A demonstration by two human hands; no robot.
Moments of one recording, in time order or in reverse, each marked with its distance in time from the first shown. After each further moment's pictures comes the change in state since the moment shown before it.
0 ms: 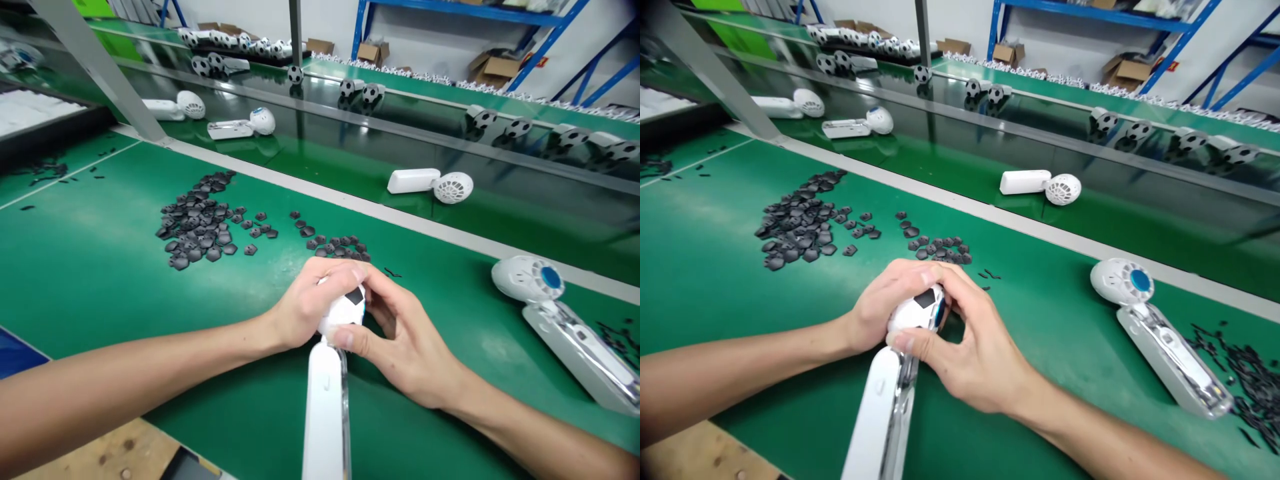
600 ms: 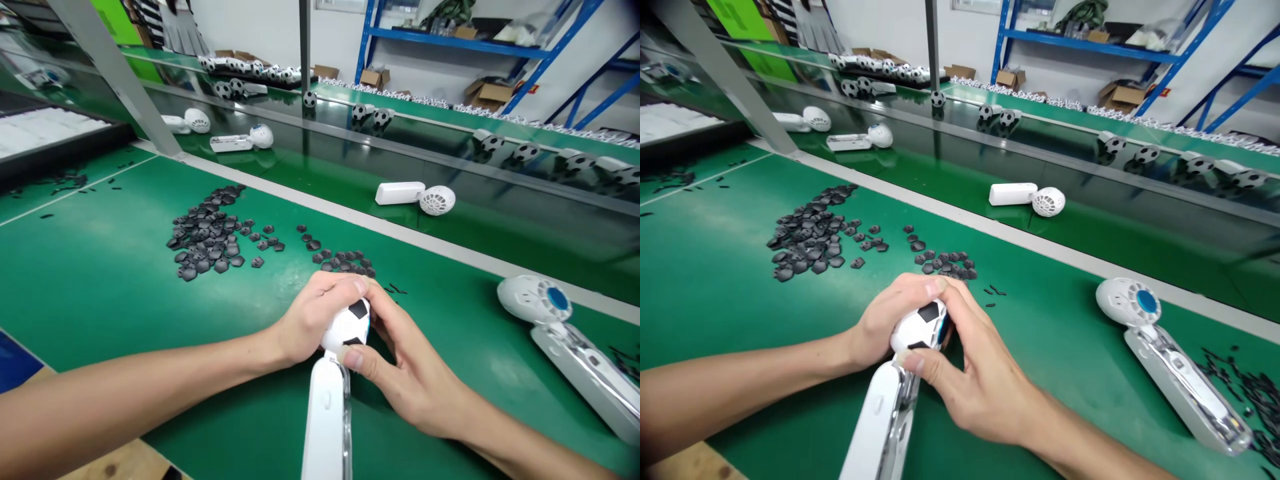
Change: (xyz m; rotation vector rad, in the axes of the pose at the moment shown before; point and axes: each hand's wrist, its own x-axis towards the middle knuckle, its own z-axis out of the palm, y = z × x) left_hand -0.002 0.000 -0.001 -0.053 0.022 -0.068; right_hand -0.005 0.012 -0.006 -0.177 -0.100 -0.115
